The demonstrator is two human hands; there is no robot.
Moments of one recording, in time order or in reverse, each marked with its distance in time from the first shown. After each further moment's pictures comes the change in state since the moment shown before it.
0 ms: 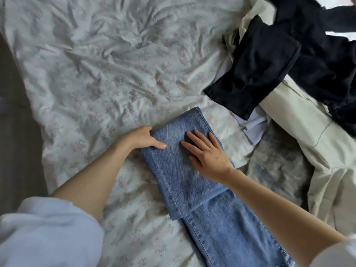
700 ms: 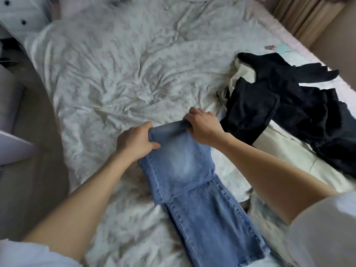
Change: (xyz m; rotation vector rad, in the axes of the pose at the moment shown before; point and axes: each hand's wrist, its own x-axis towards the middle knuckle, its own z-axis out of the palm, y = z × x) left_hand -0.084 0.067 -0.095 0.358 0.613 0.184; right_hand 0.119 -0.009 -0.178 -0.067 0.156 0.092
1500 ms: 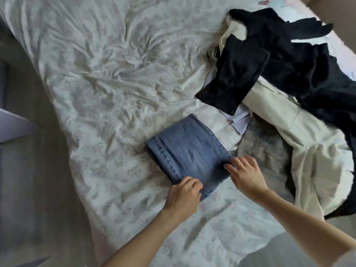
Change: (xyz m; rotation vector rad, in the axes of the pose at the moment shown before) left_hand -0.208 0.044 0.191 -0.023 0.086 0.573; right_hand -0.280 0.039 0.128 -0.160 -0.022 0.085
